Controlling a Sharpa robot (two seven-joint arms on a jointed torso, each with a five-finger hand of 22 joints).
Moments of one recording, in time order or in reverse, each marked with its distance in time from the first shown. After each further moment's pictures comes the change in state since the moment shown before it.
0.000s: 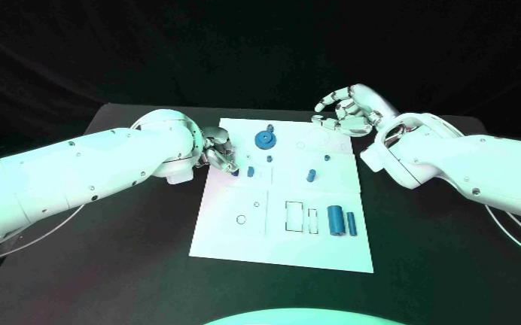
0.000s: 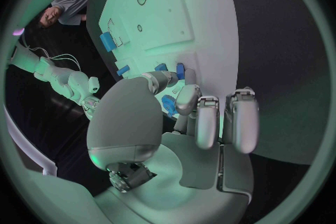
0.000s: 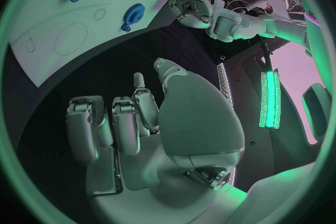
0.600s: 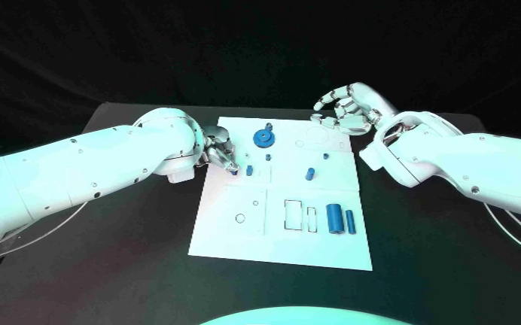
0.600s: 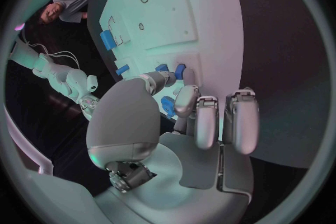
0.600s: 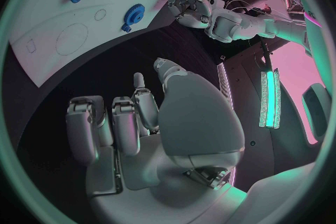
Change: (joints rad) left arm 0.001 0.017 -0.002 -0.014 0.032 0.007 -0.023; left_hand -0.054 -0.002 -0.019 -0.019 0.040 0.025 -0.014 0.010 0.033 0.027 -0.016 0.007 0.019 0.000 -0.014 0.000 0.000 0.000 0.000 -0.007 0.004 0.000; right arm 0.000 -0.003 0.000 0.003 0.000 0.000 0.000; right_hand 0.000 0.000 0.002 -0.002 0.000 0.000 0.000 0.000 -0.001 0.000 0.000 0.000 0.001 0.000 0.000 0.000 0.000 0.000 0.000 0.000 0.000 0.000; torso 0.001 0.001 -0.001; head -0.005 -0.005
